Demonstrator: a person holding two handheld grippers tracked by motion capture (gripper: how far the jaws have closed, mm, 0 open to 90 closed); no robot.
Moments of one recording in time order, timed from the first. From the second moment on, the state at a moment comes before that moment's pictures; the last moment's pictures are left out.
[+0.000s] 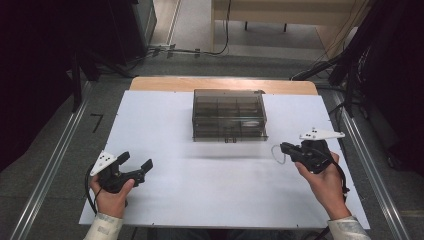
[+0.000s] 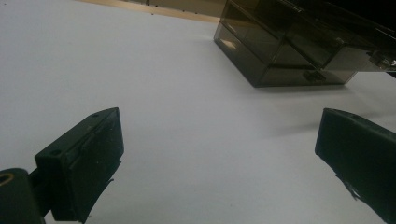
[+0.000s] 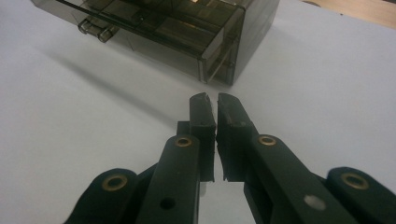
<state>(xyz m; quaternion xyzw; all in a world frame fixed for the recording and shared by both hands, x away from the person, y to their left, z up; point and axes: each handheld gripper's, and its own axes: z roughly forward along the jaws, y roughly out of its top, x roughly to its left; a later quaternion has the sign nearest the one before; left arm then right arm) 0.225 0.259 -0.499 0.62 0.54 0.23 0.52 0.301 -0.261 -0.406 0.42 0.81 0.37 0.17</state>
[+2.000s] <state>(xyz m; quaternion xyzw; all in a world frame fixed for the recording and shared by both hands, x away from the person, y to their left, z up) 0.225 0.259 -0.499 0.62 0.54 0.22 0.53 0.322 -0.165 -0.364 0.33 0.84 0.40 0.16</state>
